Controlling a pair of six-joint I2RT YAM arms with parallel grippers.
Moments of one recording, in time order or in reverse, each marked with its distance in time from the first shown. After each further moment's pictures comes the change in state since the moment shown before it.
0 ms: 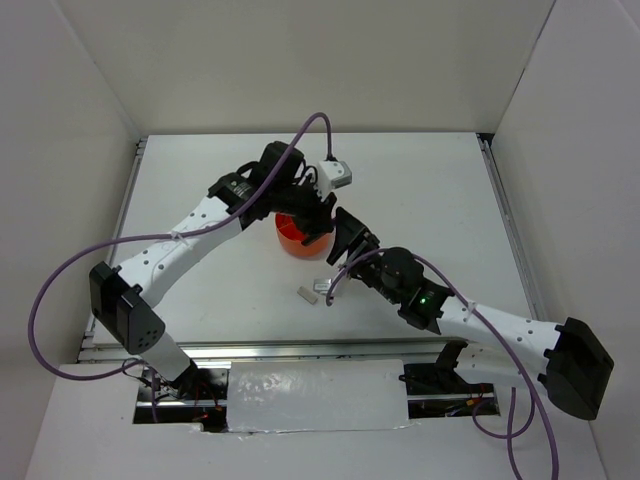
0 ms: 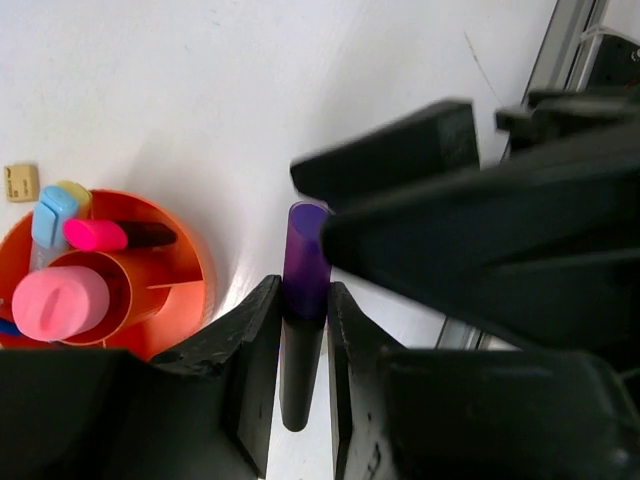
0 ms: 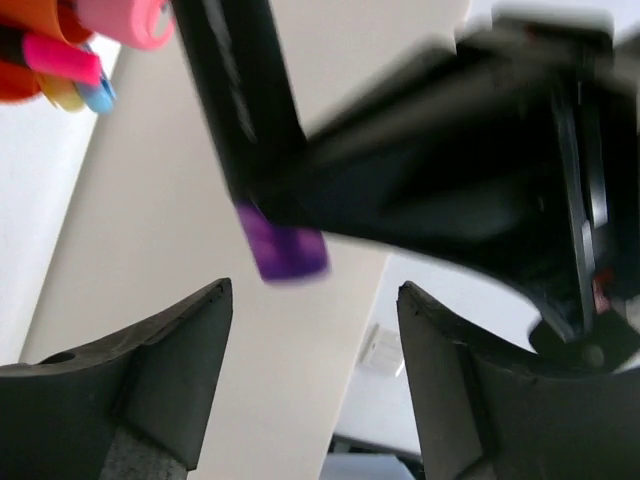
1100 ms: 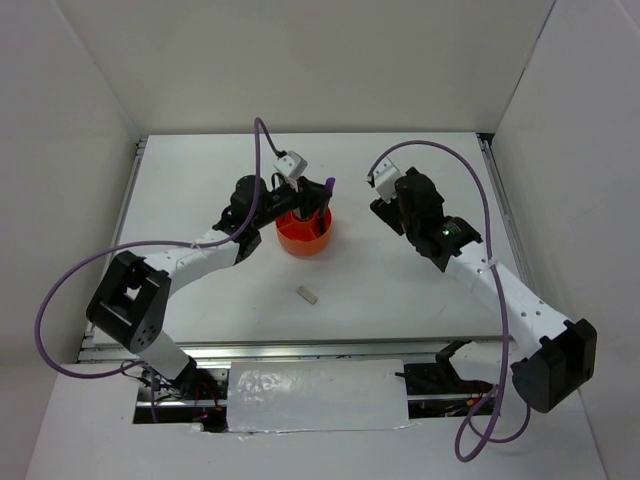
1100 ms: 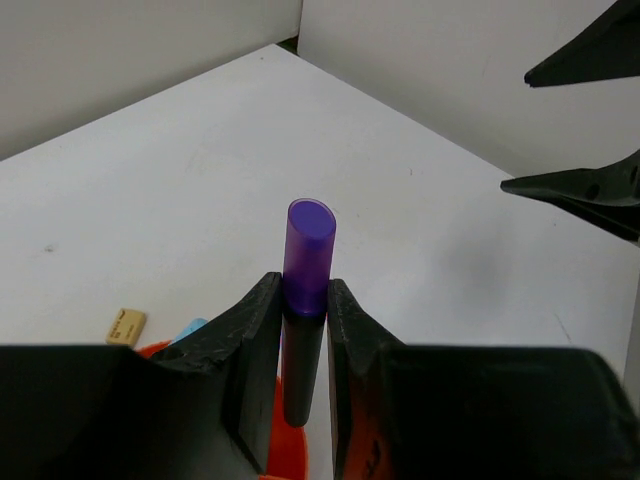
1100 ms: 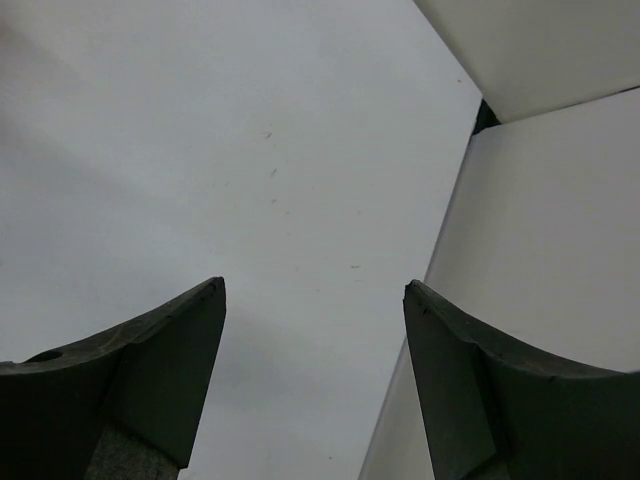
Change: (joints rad) left arm 0.141 -0.032 -0.660 1.335 -0.072 -0.392; right arm -0.401 0.143 0.525 -0.857 0.259 1.429
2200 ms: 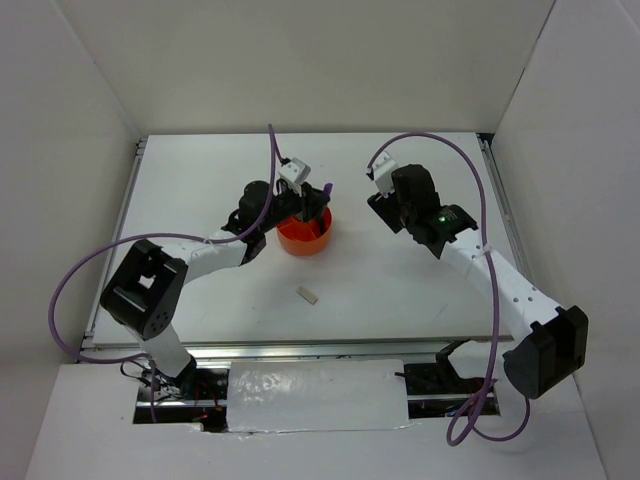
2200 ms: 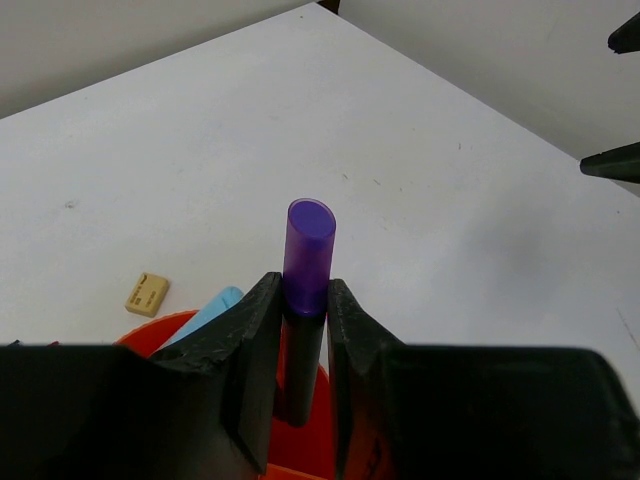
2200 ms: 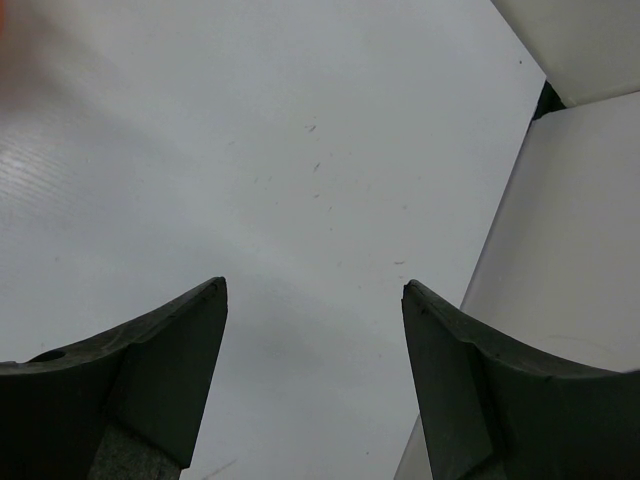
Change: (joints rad) left arm 0.001 0.106 -0.020 0.078 -0.071 0.024; right arm -0.034 0.095 0.097 -0.096 -0.089 0.104
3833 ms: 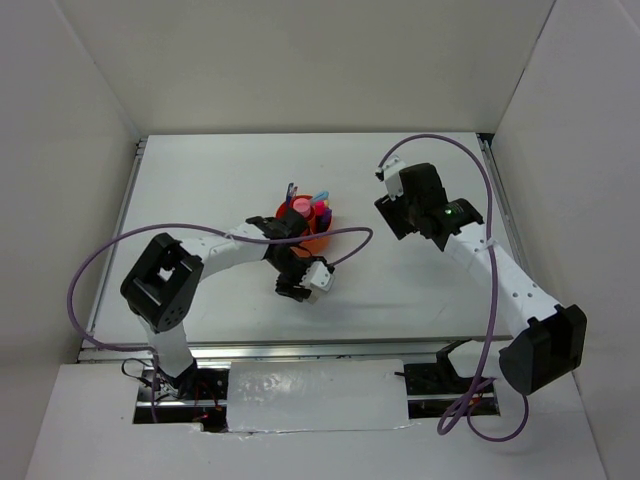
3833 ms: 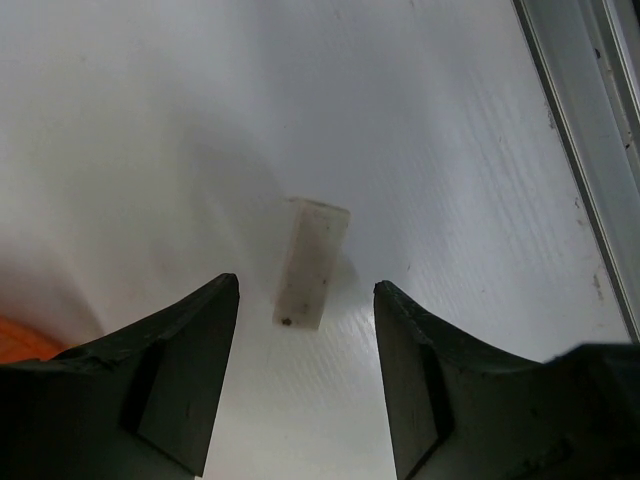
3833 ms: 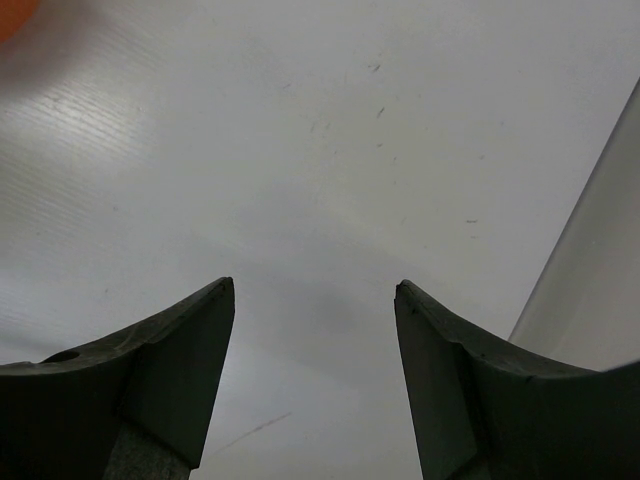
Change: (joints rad) left arm -0.121 0.092 0.195 -1.390 0.317 1.419; right arm -0.076 0.024 0.032 -0.155 -0.142 0.118
